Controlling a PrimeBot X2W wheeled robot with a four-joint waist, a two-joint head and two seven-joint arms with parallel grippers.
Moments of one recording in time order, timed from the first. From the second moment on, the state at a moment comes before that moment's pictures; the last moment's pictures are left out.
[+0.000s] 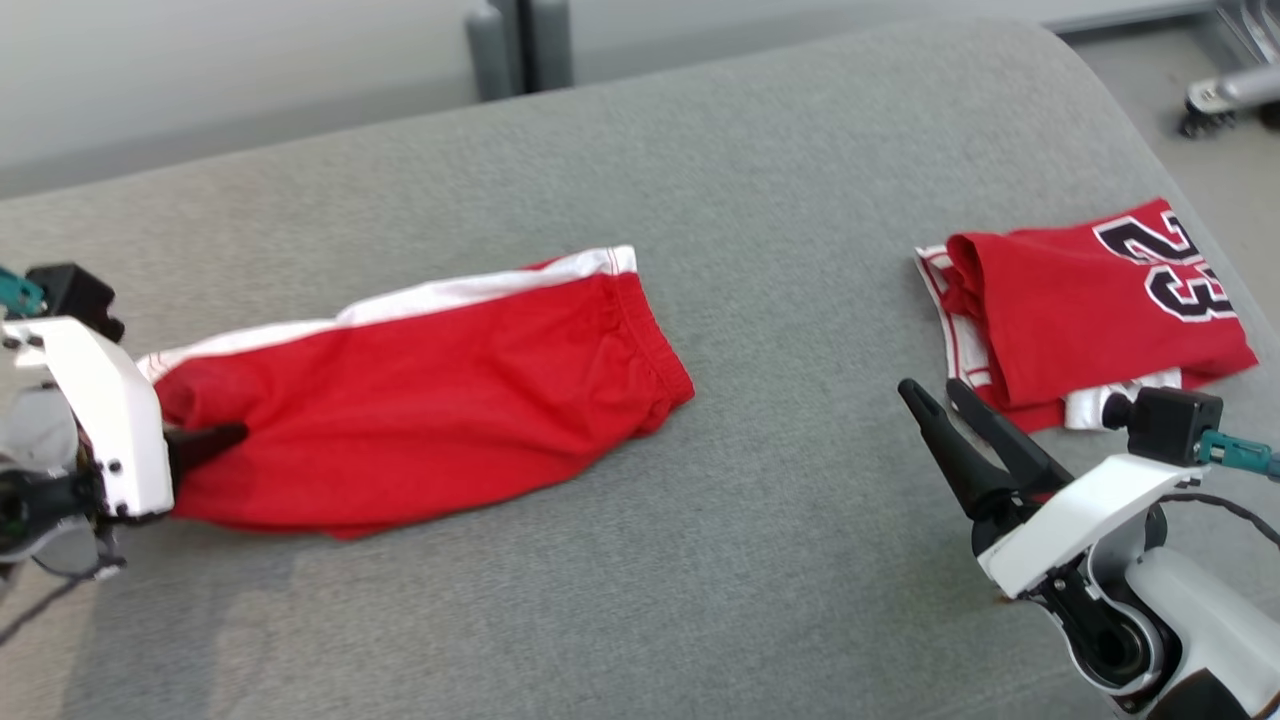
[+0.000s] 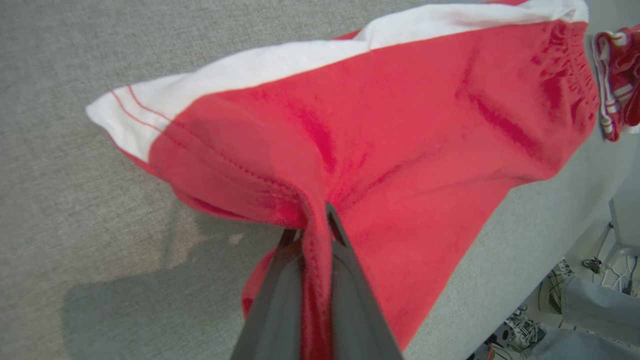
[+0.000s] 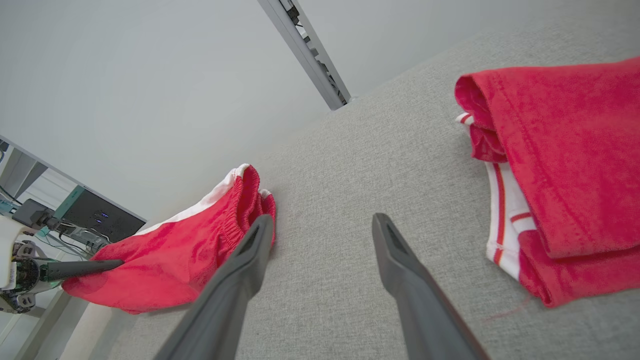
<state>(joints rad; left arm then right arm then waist) -0.81 0.77 -0.92 0.52 -1.43 -0.11 0.68 -0.46 -0.47 0.73 0.30 1.22 0.13 -0.20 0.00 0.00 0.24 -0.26</state>
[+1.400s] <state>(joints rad) -0.20 0.58 -0.46 0.03 -0.94 0.34 -0.26 -0.24 -0.21 0.22 0.33 0.55 0.13 -0.26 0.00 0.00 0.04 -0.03</state>
